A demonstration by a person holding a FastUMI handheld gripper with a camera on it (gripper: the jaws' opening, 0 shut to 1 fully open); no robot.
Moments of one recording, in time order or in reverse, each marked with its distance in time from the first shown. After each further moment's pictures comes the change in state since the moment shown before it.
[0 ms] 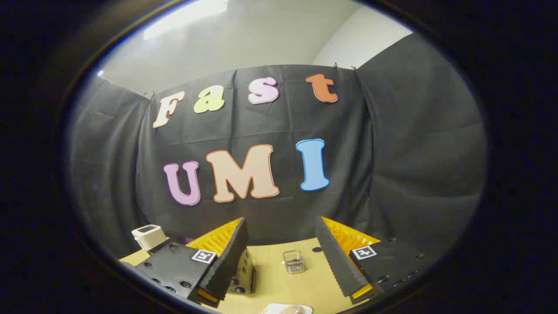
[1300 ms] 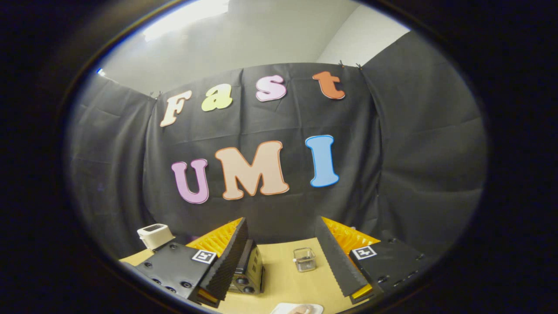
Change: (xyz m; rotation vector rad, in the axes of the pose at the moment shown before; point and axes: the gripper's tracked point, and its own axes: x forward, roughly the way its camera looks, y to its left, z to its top) arm 0.002 0.036 -0.028 0.014 0.011 0.061
